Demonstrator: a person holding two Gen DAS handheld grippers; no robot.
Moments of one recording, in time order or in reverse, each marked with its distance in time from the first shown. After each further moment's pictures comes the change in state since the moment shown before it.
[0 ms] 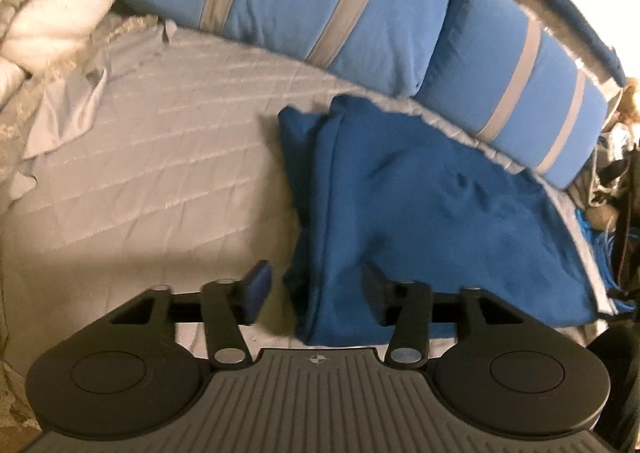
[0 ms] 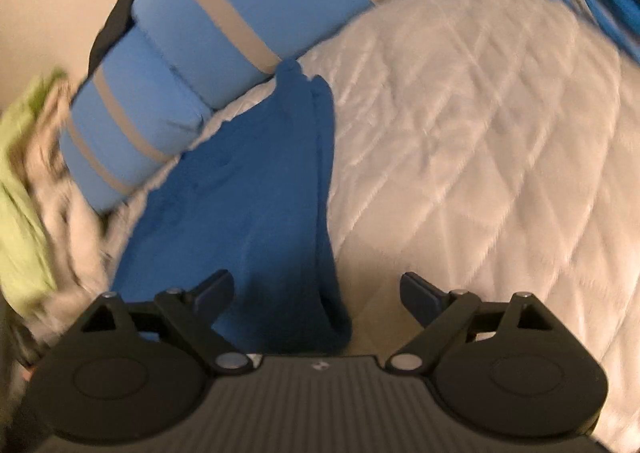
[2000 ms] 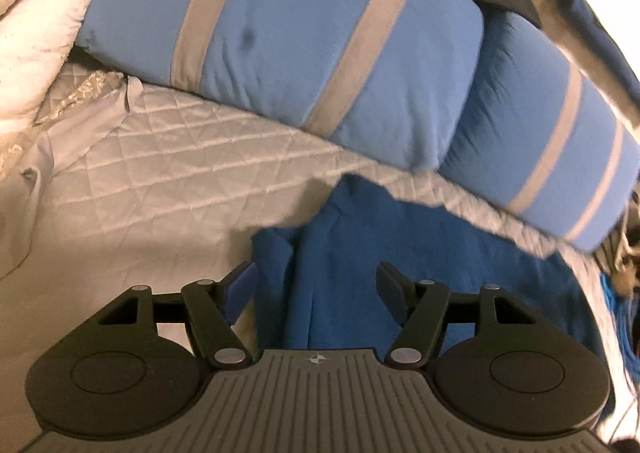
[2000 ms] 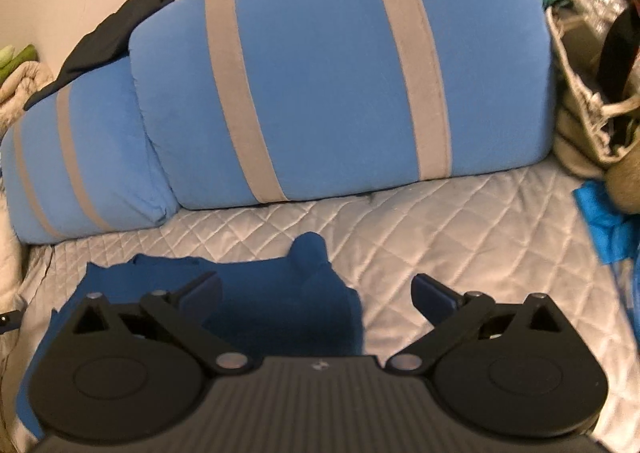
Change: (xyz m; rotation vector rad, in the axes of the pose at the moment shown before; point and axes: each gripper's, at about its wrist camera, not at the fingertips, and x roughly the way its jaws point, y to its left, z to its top) left arm 0.087 -0.002 0.092 -0.020 -0.018 0.034; right arm 0.049 0.141 0.137 -0.359 -0.234 -0.301
